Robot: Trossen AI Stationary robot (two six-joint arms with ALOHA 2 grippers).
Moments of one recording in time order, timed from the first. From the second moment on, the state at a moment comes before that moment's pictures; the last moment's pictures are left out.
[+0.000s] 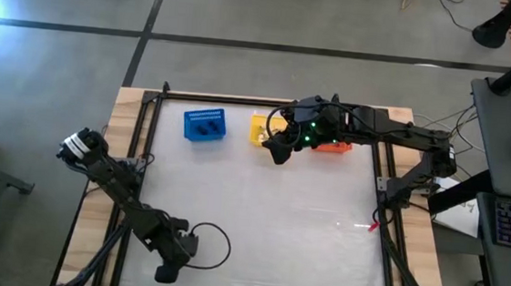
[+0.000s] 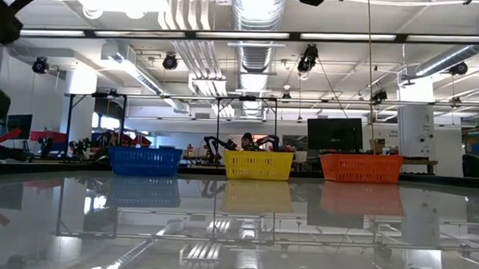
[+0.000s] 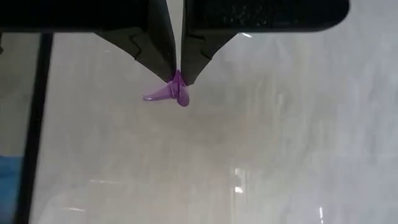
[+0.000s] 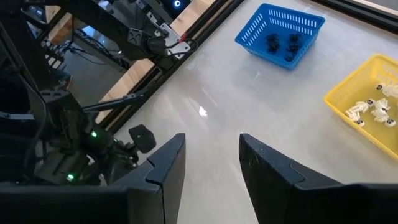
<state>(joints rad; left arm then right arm) -0.77 1.62 0.87 -0.45 0.09 -0.82 -0.07 1.60 1.83 -0.86 0.00 0.73</state>
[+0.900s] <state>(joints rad) -0.35 1.13 0.87 -0.65 -0.14 -0.49 -0.07 1.60 1.83 -0.95 0.00 0.69</state>
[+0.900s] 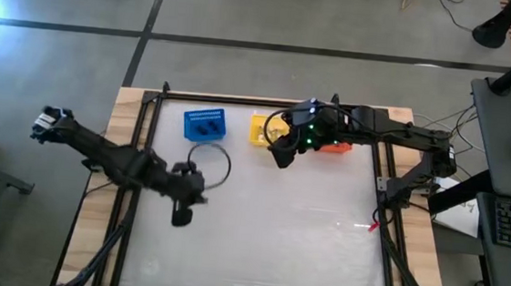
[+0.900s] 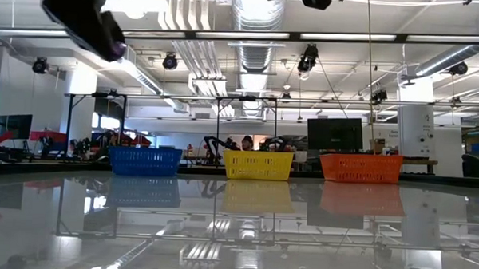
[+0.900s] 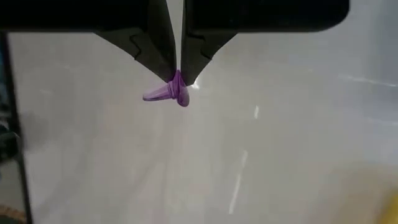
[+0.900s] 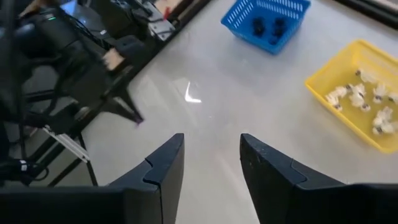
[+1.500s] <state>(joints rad) 0.08 1.07 0.88 -0.54 -0.07 -0.17 -0.07 1.79 1.83 -0.76 -0.01 0.53</state>
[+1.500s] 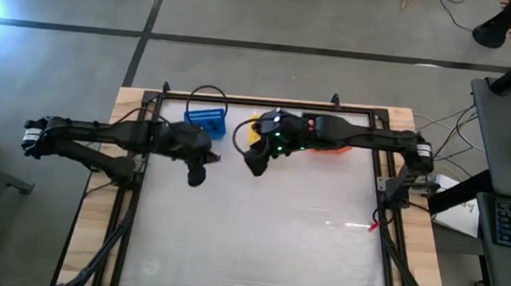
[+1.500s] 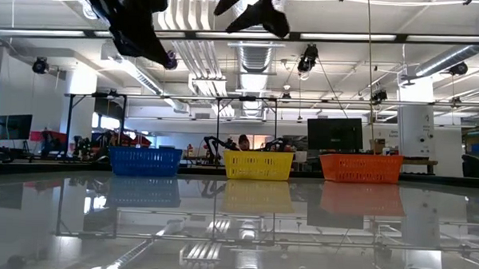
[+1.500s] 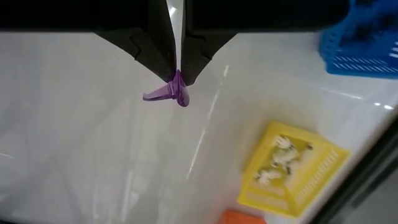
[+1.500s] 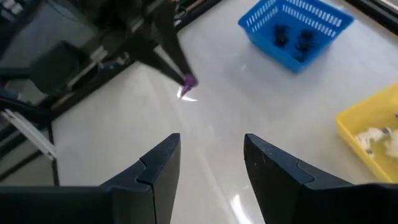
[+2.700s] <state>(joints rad) 0.12 1.08 0.89 -0.39 -0.07 -0.15 -0.12 1.94 1.83 -0.51 -0.10 0.55</state>
